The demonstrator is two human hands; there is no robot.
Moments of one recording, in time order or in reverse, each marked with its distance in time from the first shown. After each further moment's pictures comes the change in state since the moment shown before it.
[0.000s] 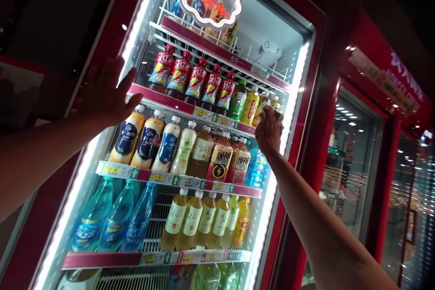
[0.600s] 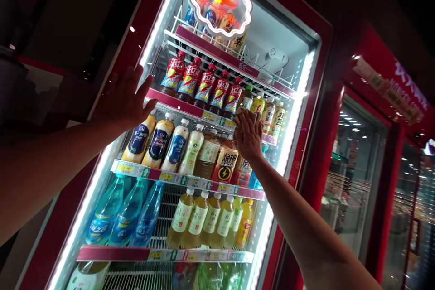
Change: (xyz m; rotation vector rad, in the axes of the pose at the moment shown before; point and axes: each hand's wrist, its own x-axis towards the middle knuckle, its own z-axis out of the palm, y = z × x) left_hand -0.003 -0.007 0.004 -0.004 -0.017 0.009; right_hand 0.005 -0.094 0.010 0.072 -0.105 -0.169
